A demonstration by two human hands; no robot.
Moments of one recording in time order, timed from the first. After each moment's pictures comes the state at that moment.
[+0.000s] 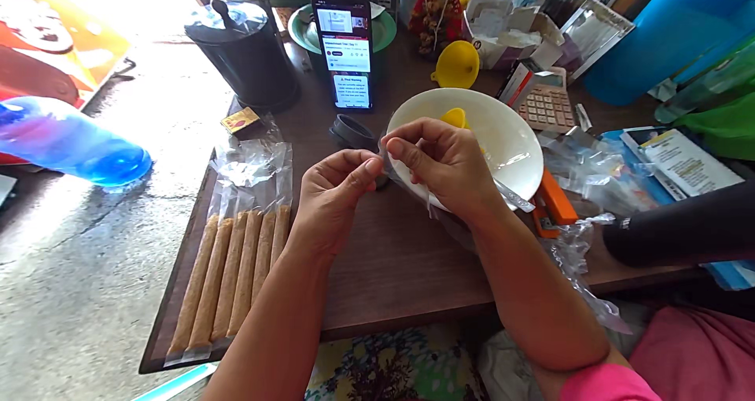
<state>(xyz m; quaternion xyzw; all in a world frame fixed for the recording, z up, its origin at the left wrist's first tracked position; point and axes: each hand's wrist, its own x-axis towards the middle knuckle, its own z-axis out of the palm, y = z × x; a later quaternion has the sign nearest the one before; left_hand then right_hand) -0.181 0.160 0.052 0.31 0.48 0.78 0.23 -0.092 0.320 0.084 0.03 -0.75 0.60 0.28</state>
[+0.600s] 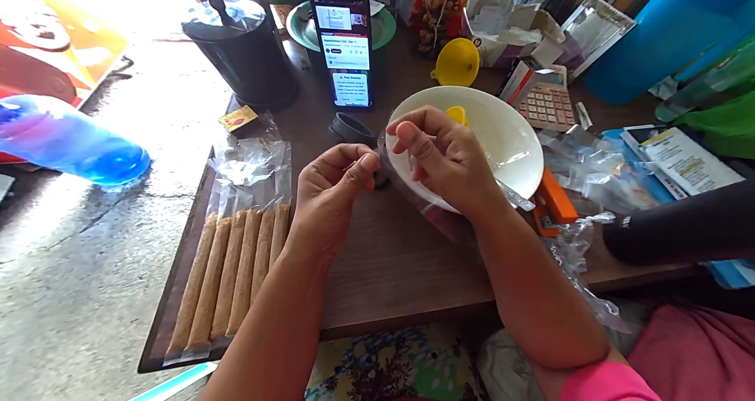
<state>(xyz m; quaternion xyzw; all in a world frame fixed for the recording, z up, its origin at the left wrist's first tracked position) -0.181 0.159 0.052 0.34 0.50 0.77 0.20 -0.092 0.326 0.084 0.04 -0.79 0.55 0.28</state>
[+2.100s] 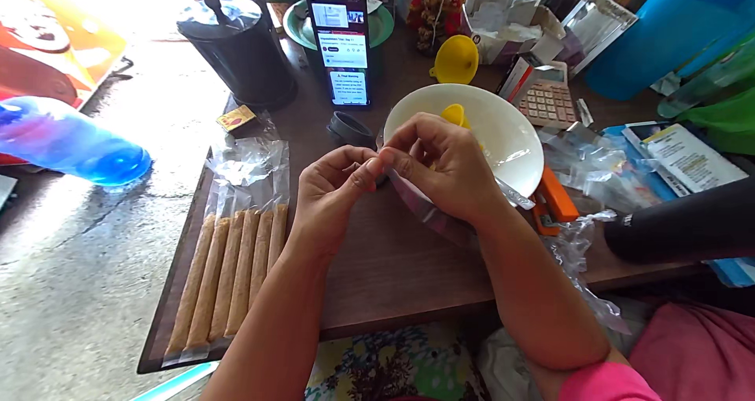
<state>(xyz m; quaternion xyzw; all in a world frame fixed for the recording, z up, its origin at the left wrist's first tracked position) -0.179 0.160 0.053 0.37 0.53 0.74 0.18 -0.090 0.324 0.086 0.07 -0.82 0.48 0.29</state>
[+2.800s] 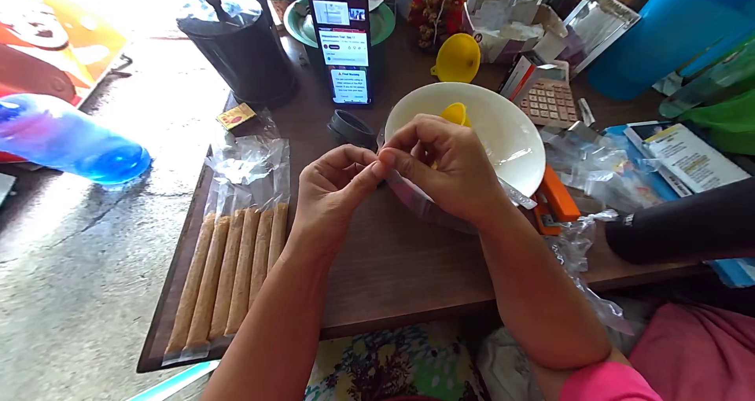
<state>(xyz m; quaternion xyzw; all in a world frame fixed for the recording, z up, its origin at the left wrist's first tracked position) -0.178 0.160 0.053 0.36 0.51 0.75 0.19 -0.088 0.323 0.087 0.09 -0.82 0.49 0.29</state>
